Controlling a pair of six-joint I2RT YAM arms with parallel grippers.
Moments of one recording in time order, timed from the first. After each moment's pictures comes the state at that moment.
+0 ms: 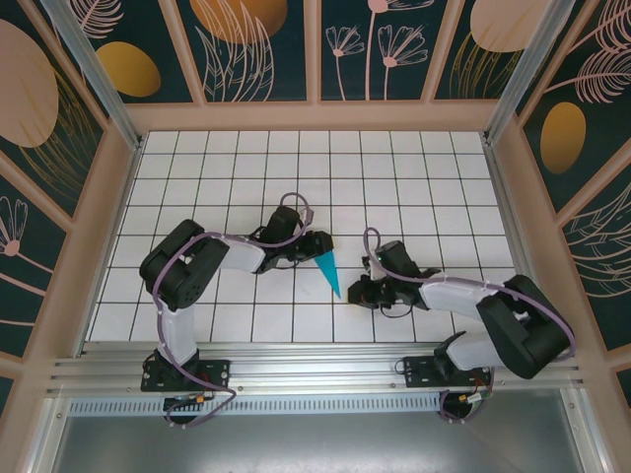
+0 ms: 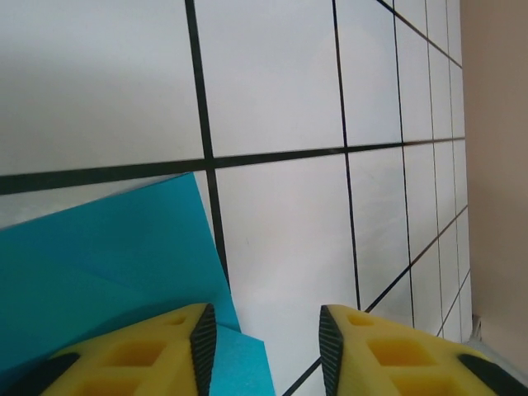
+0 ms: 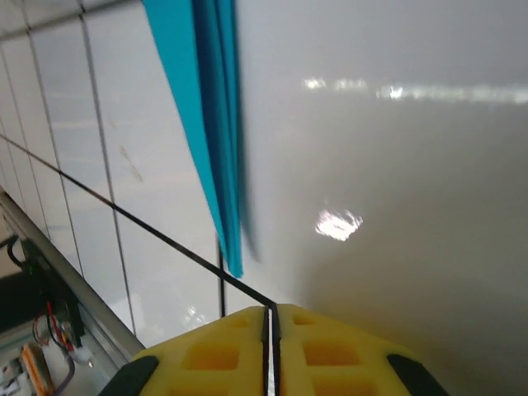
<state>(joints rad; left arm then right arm) -0.65 1.93 0.88 0.39 0.42 -0.91 0.61 1.32 0.43 -0.07 -0.52 0.74</state>
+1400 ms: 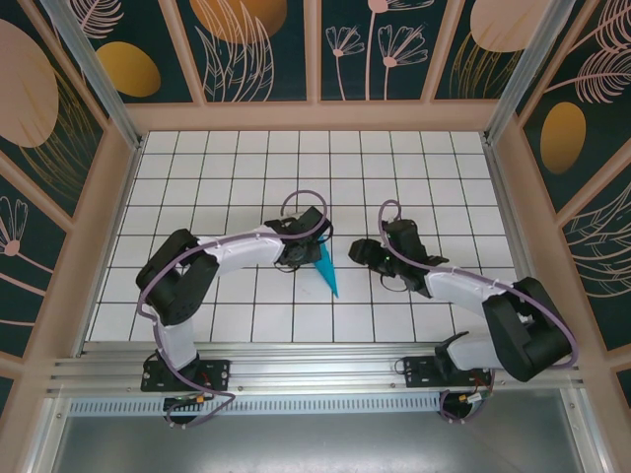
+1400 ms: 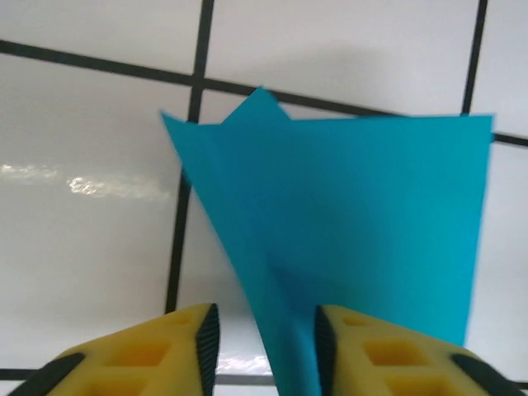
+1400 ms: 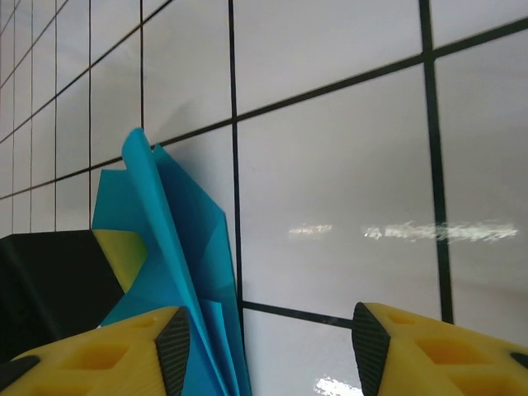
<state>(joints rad) -0.82 1.85 1.15 -0.48 -0.19 -0.97 0.51 1.34 0.49 0.11 -0.28 0.81</state>
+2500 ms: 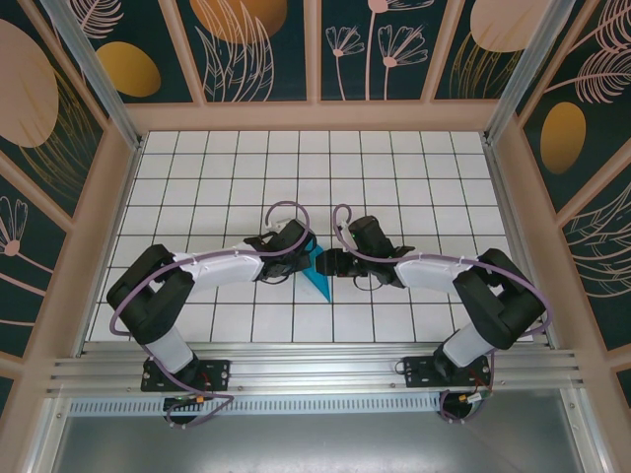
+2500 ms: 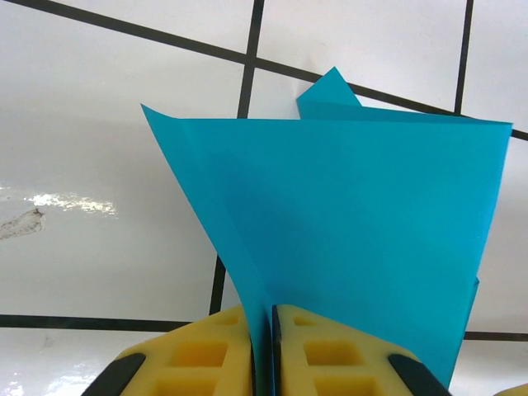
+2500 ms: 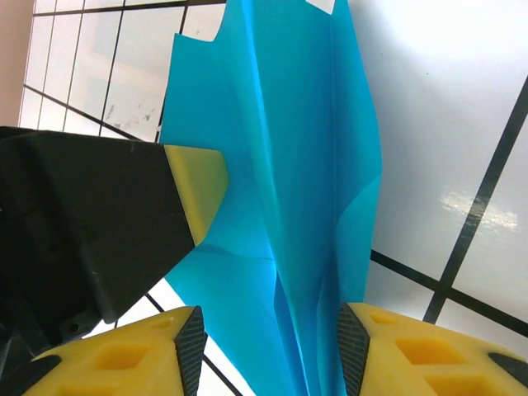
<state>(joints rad) -0.82 1.68 0.92 -0.29 -0.19 -0.99 0.70 1.54 0.67 0.10 -0.41 0.63</state>
